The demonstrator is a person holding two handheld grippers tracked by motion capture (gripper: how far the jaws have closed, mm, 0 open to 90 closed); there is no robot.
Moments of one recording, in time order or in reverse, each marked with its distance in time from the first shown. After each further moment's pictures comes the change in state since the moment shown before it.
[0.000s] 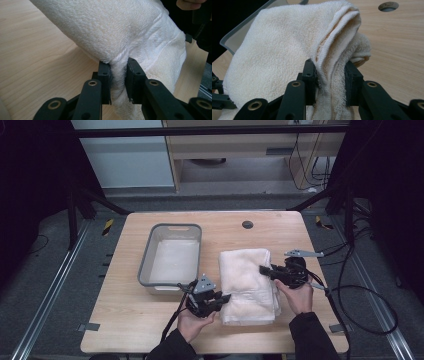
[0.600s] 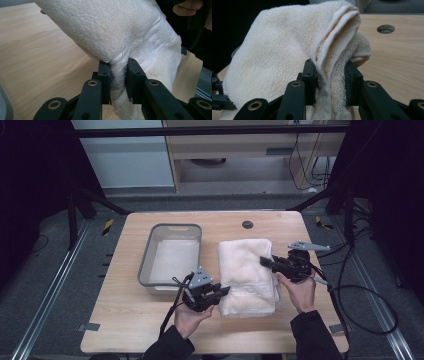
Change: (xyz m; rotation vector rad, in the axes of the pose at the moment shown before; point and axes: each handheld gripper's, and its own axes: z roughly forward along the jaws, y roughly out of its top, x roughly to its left) left arm -0.001 0.024 -0.019 -0.065 0.013 0.025; right arm 0.012 0.025 -0.015 -0.082 0.008 -0.034
